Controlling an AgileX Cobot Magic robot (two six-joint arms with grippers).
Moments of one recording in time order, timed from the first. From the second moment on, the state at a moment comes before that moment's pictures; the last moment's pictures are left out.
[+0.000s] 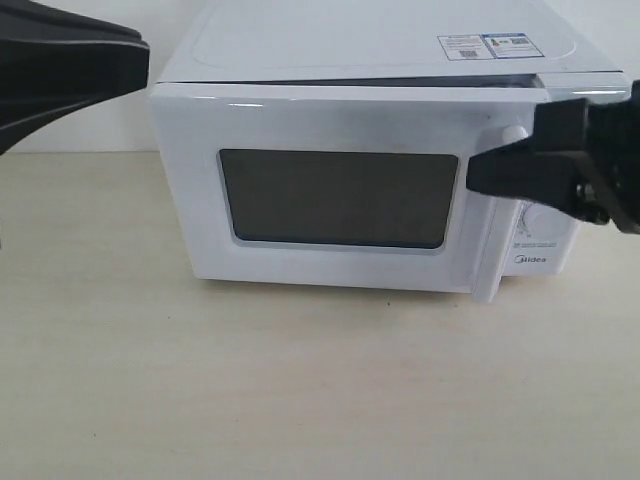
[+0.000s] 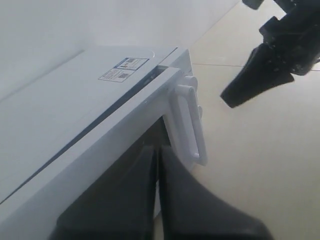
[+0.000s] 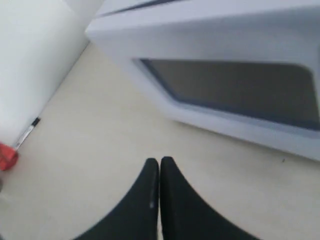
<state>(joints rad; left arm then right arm) -0.44 0.87 -0.80 -0.92 0.42 1.21 0.14 0.99 -0.68 1.20 0.60 -0.78</state>
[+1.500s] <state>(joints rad) -0.44 0.87 -0.76 -0.93 0.36 1.21 0.72 1.55 -0.62 0.88 -0.97 -0.35</state>
